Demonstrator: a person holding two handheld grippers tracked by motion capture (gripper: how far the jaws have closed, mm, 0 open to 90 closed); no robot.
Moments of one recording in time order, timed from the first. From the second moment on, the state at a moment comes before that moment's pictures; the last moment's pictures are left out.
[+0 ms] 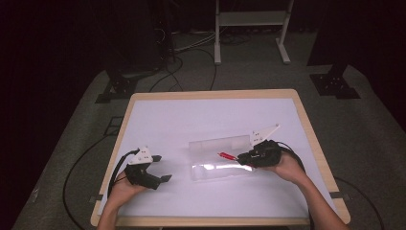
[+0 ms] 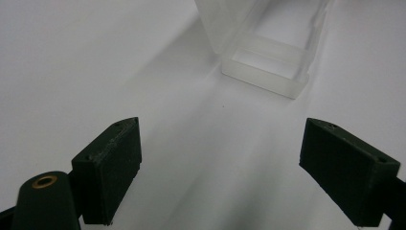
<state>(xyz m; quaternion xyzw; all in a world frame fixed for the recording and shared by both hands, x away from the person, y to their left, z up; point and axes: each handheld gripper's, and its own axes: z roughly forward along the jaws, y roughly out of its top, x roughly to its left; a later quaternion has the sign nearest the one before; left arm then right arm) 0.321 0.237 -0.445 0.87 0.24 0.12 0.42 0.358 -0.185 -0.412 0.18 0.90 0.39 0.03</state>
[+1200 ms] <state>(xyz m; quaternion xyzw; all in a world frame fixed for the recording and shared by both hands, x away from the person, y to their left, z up) 0.321 0.240 -0.445 0.86 0.25 0.11 0.42 0.384 -0.154 -0.440 0.13 0.92 0.36 -0.01</state>
